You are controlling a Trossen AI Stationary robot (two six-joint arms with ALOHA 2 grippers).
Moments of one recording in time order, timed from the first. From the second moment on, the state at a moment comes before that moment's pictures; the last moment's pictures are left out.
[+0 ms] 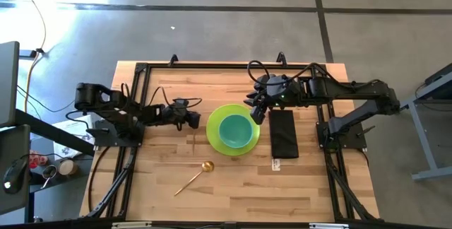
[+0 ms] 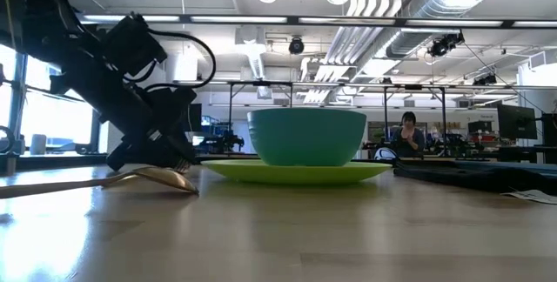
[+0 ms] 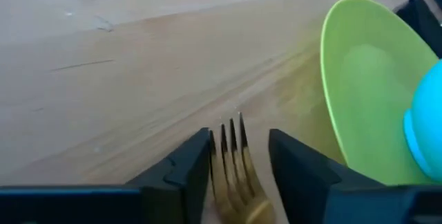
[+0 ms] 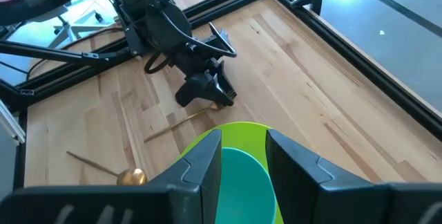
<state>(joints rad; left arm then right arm) 0.31 1.52 0.24 0.53 -0.24 -0.87 0.03 1.38 1.46 -0.71 0.26 0.41</state>
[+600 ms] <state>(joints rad) 0.24 1.12 0.26 0.08 -0.10 -0.85 0.03 1.38 1.46 -0.71 0.23 0.40</state>
